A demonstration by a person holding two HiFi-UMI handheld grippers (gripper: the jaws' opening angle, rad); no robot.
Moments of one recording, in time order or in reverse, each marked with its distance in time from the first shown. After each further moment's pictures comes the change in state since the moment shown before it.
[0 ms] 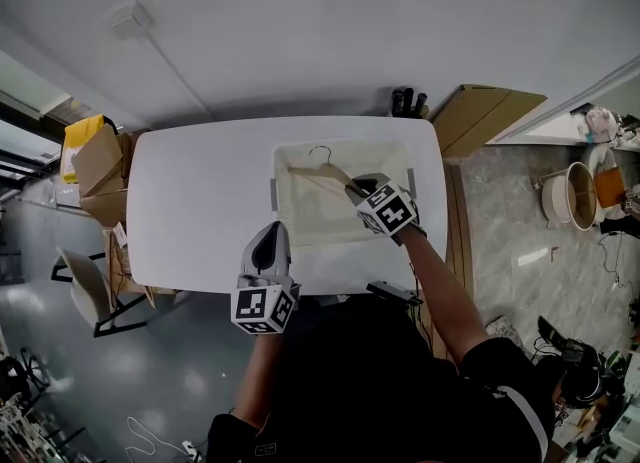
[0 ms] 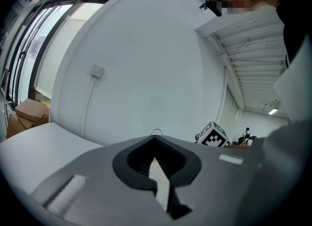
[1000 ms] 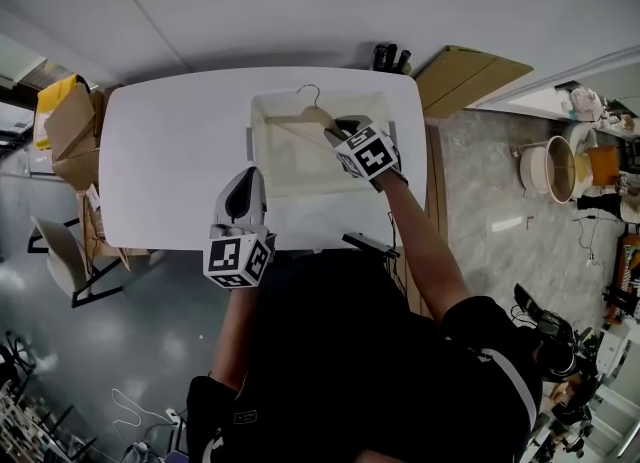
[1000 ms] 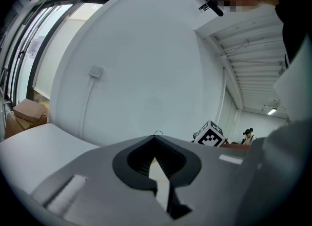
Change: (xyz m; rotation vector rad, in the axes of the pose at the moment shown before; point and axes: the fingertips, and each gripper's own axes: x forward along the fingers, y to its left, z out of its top) left arm 0.002 0.001 0.002 0.001 -0.010 -0.013; right arm 0.002 -0.015 0.008 -0.016 0.006 -0.062
